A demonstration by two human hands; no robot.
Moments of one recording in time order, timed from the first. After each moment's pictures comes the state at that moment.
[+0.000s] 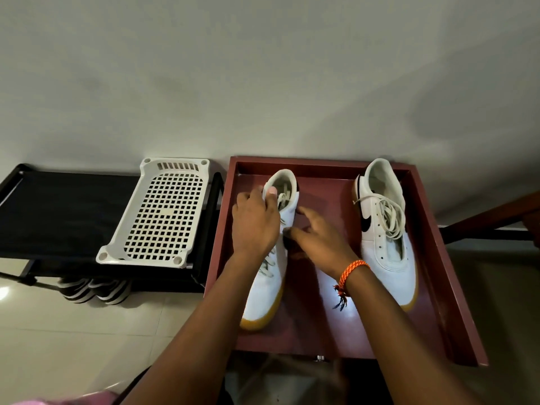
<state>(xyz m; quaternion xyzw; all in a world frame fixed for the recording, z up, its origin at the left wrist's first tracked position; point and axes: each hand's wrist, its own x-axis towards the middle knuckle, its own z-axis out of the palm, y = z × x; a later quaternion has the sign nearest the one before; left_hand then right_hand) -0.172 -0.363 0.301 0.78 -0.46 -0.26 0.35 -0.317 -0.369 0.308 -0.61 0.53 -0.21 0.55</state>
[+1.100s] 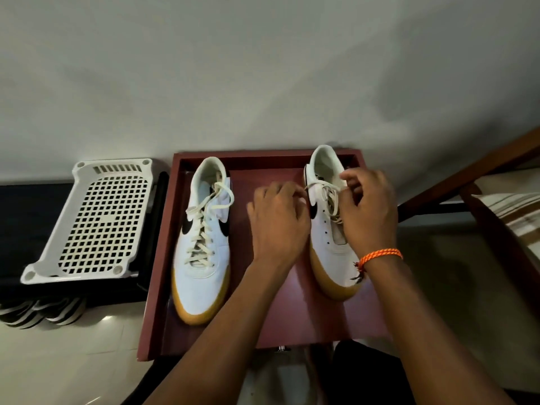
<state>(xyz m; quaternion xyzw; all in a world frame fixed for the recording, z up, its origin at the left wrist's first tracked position) -0.295 -0.371 0.296 0.70 -0.59 -0.17 0.35 -0.446 -0.396 0.321 -0.64 0.66 -0.37 0.14</state>
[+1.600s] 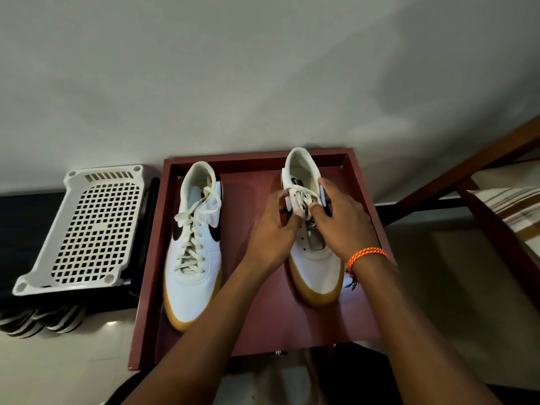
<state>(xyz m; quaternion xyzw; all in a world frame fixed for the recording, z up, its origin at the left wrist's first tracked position) -0.295 -0.369 0.283 0.62 -0.50 -0.46 0.39 -0.450 -0.398 0.305 -0.66 0.67 -0.21 0.26</state>
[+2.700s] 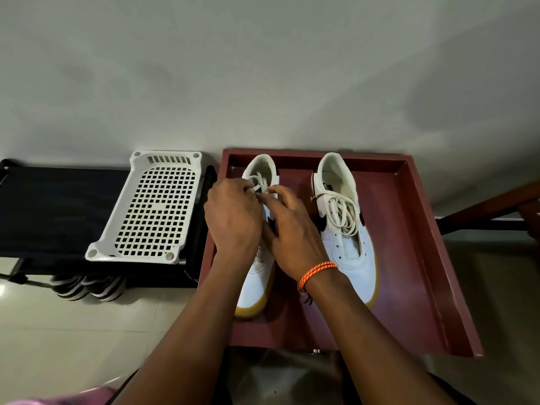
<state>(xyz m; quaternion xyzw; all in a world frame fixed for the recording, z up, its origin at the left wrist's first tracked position) -0.162 -0.356 0.318 0.82 -0.44 -0.08 0.37 -0.281 -0.357 0.293 -0.80 0.48 -0.26 0.26</state>
